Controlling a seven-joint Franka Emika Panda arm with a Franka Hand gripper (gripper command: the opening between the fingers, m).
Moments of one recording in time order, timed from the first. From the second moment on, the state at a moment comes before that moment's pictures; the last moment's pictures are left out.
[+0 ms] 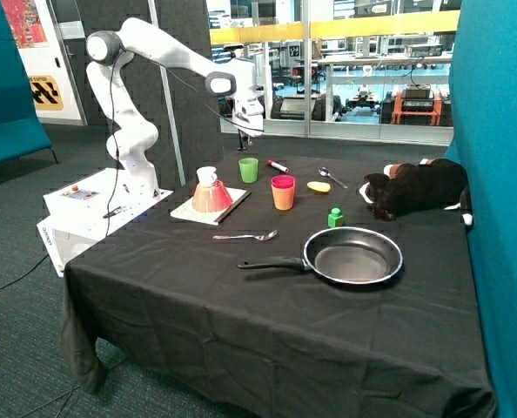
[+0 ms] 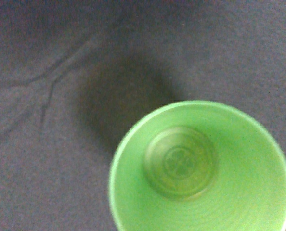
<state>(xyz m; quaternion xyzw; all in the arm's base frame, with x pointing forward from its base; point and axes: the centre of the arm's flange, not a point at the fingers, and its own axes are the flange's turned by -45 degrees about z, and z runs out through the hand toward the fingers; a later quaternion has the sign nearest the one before) 0.418 0.166 0.426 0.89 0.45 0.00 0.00</state>
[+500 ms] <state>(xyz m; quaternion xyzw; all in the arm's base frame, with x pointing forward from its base) 0.399 0.172 0.422 0.88 0.47 0.00 0.00</state>
